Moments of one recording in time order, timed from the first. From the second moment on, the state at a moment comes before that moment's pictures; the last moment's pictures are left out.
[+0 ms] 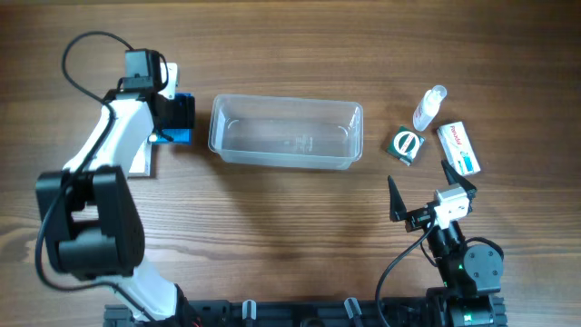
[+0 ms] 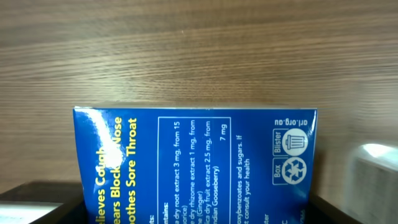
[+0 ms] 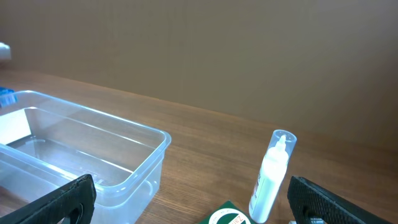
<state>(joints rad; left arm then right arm) 0.06 1.85 1.25 -0.54 -0.01 0.07 0.07 0.02 0.01 0.01 -0.18 -0.13</state>
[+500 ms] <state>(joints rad) 0.05 1.52 1.25 -0.59 0.05 -0.06 0.07 0.02 0.01 0.01 -0.18 -0.13</state>
